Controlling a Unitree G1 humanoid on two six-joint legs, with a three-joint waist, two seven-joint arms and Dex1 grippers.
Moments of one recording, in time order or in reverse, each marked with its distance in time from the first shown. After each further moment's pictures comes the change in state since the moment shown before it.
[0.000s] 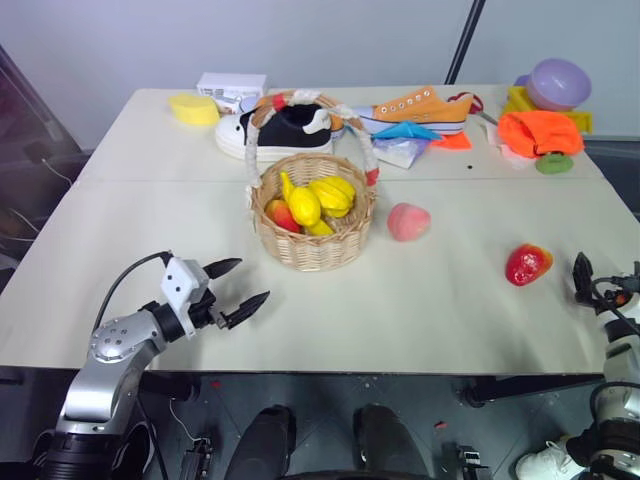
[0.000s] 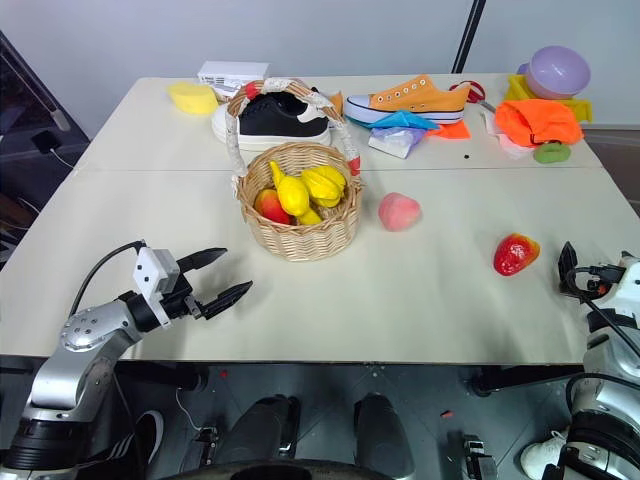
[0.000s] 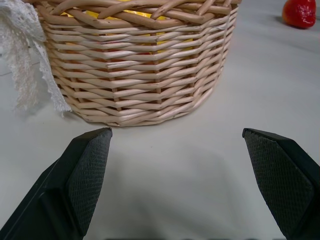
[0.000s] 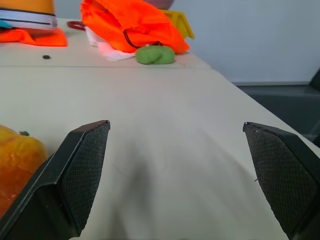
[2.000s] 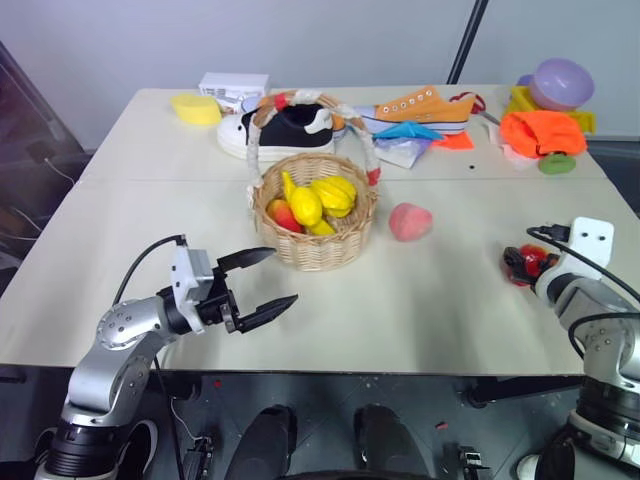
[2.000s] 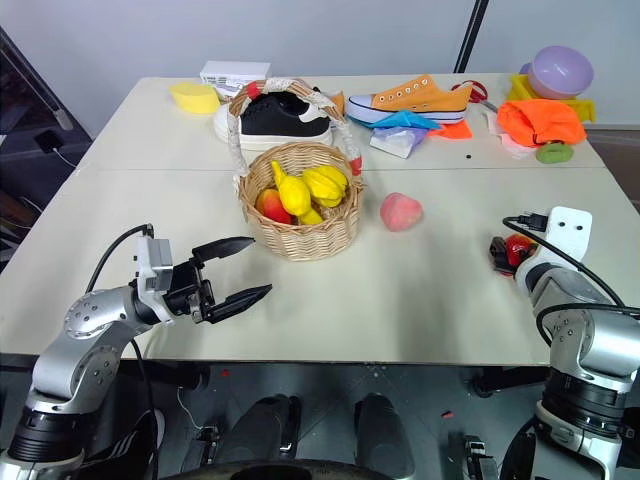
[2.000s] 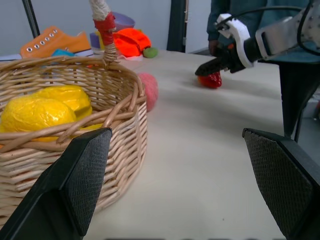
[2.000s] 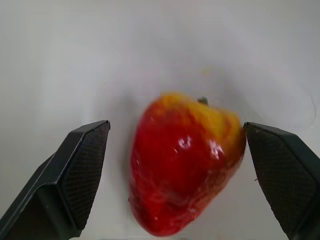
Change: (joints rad) left arm -0.060 0.000 -0.035 -0.141 -0.174 0.025 -0.149; right arm -0.144 0.072 0.084 -0.741 0.052 1.305 -0.373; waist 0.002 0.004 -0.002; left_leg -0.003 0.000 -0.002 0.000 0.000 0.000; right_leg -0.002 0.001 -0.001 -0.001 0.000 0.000
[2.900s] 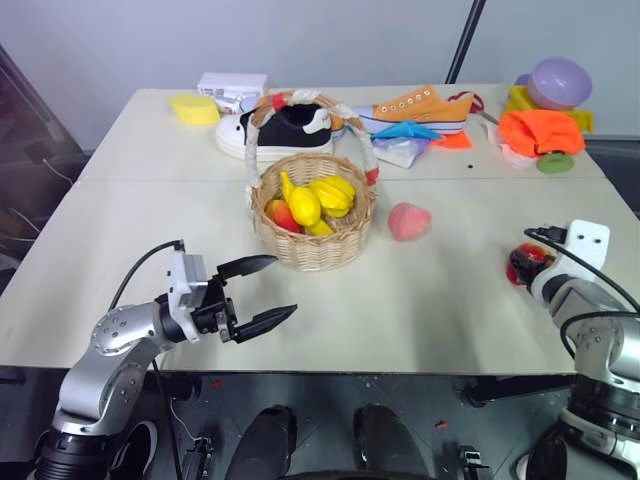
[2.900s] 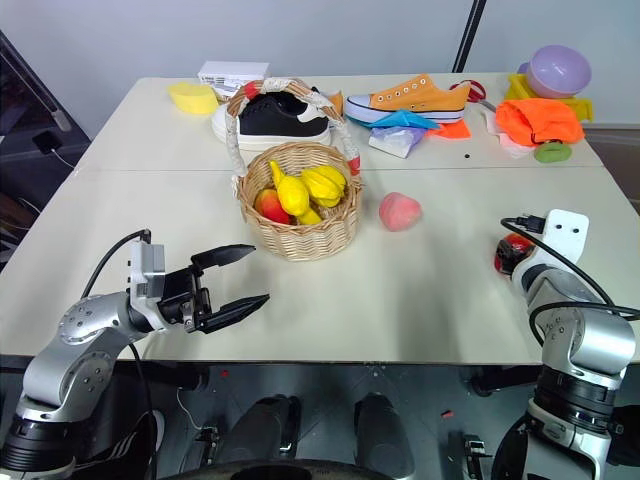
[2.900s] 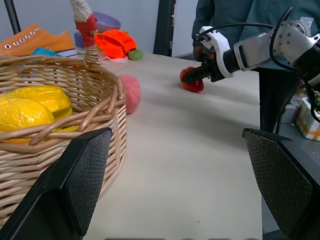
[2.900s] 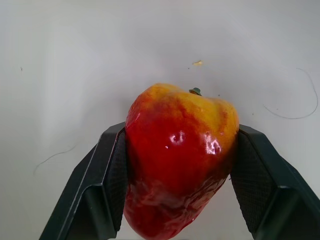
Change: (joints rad) left arm 0.036 0.026 0.010 -0.029 -0.066 0.036 -0.026; right arm -0.013 0.036 -0.006 0.020 -0.022 -0.035 0.005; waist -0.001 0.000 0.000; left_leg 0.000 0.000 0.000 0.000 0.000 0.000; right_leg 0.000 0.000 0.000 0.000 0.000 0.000
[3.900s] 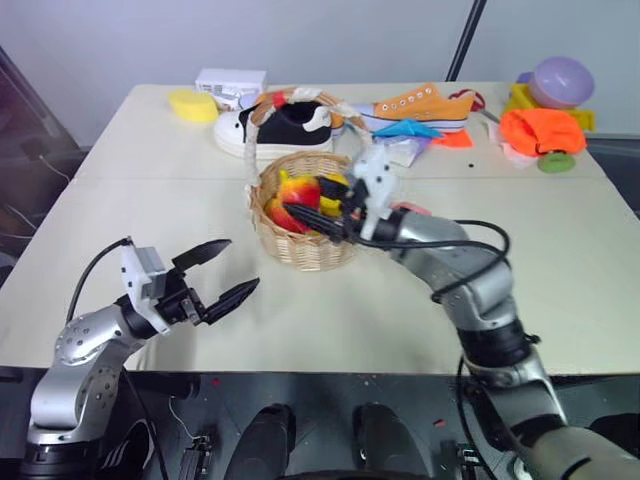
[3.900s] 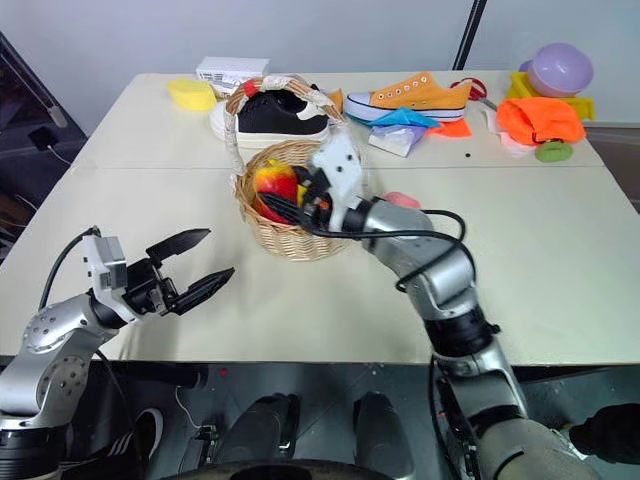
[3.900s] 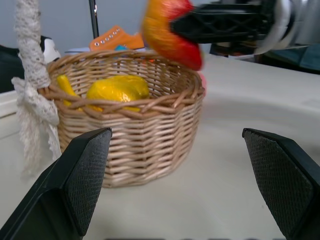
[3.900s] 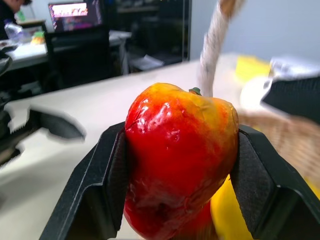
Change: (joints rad) left arm 0.062 -0.011 0.160 0.046 0.008 -0.049 0.084; right arm -0.415 0.199 0.753 0.022 0.031 -0.475 0.526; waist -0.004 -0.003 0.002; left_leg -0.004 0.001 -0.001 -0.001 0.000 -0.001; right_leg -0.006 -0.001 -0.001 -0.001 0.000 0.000
